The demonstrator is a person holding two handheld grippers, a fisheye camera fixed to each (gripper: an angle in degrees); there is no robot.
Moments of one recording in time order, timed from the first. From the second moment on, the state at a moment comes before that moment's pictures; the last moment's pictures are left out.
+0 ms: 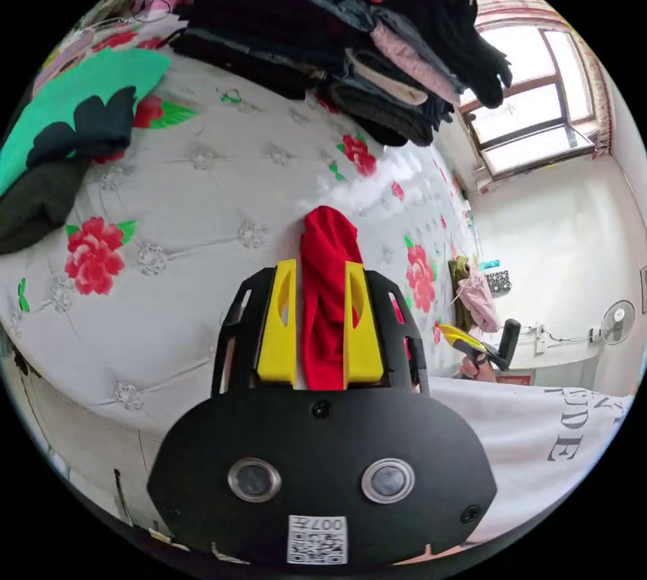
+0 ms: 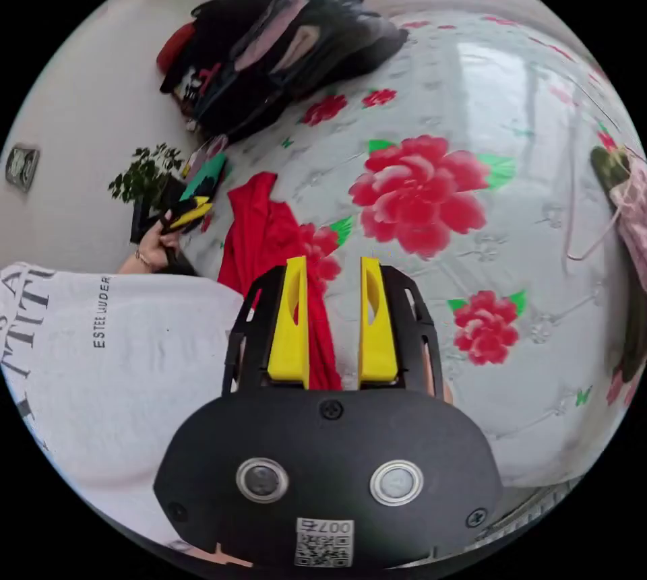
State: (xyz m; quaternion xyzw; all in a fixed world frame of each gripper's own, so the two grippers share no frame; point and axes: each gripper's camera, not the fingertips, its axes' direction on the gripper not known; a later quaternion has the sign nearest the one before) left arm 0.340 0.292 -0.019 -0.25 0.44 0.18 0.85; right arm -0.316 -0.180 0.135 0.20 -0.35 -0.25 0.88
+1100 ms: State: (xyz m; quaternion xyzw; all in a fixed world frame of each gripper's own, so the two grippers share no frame) left arm 0.390 0.340 -0.033 -0.08 0.46 0.29 0.83; right arm -0.269 -0.232 0.062 0.30 -0.19 -0.12 0.93
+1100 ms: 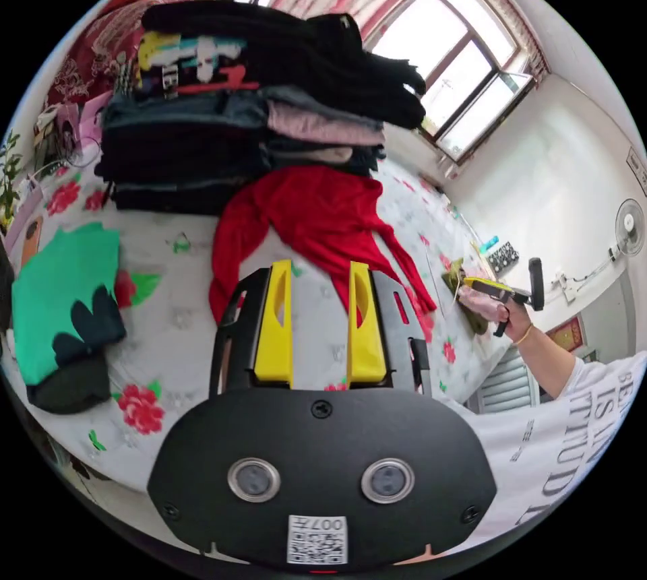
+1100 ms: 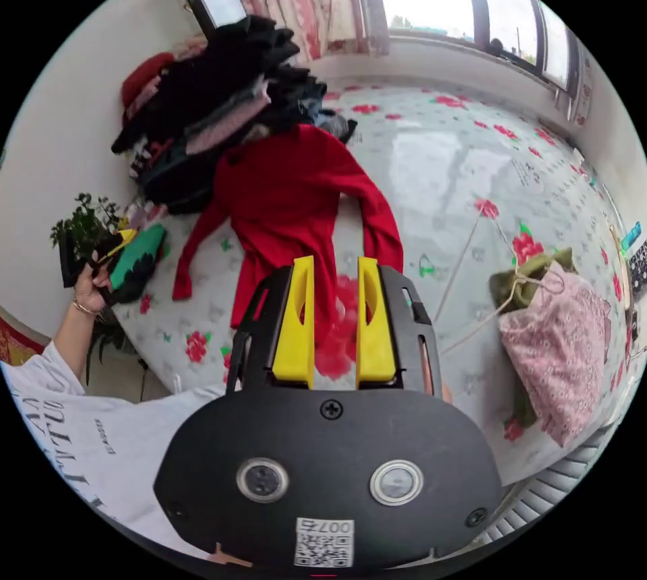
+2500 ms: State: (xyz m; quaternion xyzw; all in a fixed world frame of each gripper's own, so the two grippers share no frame) left arm 0.322 0.570 -0.024 -0.18 0.36 0.47 0.78; right arm -0.281 -0.118 0.199 0.18 -0.16 -0.27 0.93
